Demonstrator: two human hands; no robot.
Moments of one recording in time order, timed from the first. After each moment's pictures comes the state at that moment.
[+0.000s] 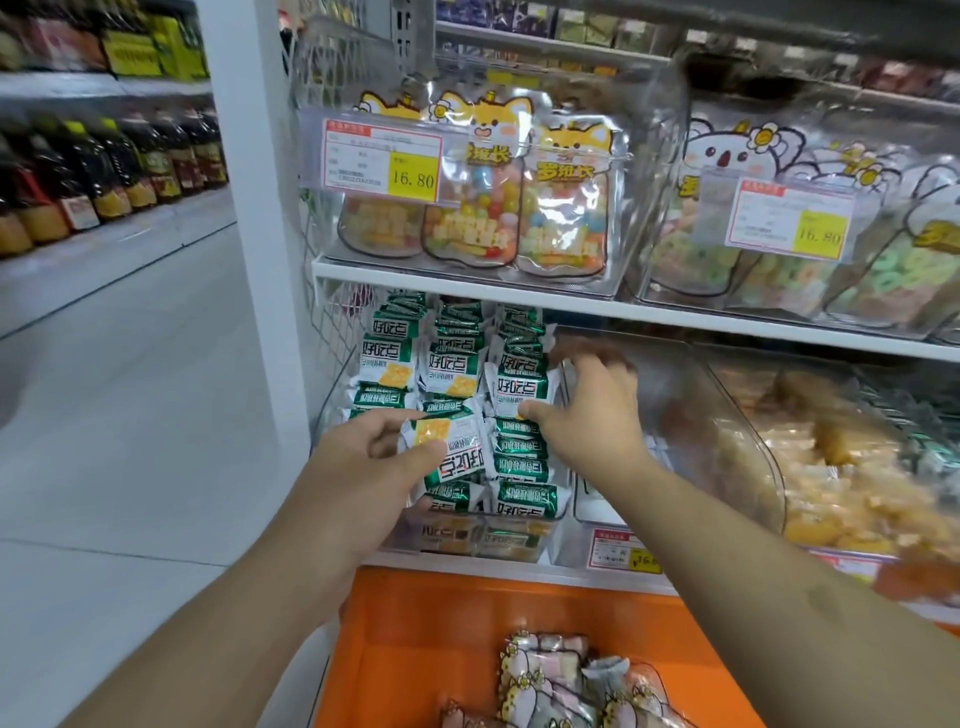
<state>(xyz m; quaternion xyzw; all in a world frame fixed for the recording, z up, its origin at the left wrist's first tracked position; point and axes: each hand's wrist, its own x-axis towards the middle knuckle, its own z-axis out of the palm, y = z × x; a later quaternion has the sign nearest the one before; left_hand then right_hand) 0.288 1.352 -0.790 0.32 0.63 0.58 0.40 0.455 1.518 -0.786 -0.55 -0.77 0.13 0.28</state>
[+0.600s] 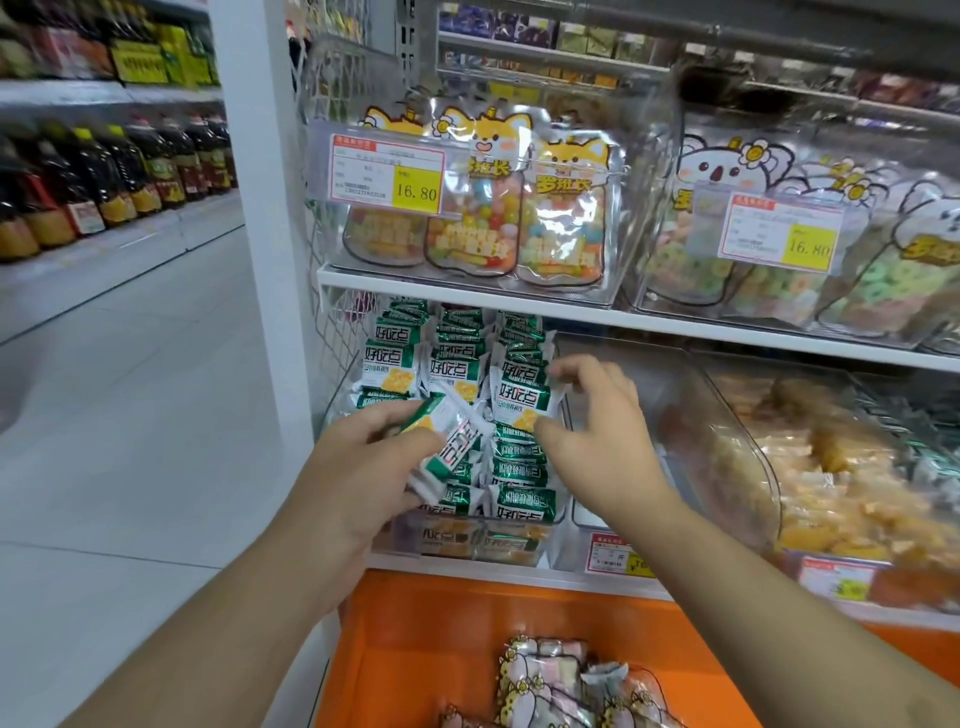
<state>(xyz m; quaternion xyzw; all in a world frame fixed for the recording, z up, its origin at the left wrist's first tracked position) 0.289 1.358 -0.782 0.30 0.60 0.61 0.42 0.472 1.481 -0.780 -0.46 -0.79 0.22 0.34</state>
